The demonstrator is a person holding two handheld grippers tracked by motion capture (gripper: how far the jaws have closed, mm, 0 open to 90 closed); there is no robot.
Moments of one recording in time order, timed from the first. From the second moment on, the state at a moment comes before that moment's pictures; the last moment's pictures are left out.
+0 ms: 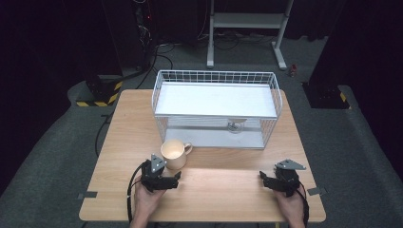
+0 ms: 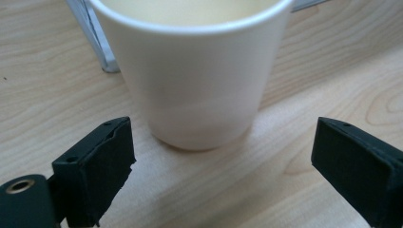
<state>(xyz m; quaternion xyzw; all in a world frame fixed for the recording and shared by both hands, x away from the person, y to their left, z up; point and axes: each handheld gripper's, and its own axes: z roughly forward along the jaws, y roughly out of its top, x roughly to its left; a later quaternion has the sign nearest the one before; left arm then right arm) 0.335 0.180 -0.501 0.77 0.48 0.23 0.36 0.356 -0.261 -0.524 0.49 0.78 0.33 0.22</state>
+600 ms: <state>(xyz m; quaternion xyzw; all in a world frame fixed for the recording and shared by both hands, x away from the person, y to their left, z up) 0.358 0.179 -0.493 0.75 0.49 0.24 0.38 0.356 -0.261 -0.524 0.49 0.78 0.33 0.22</state>
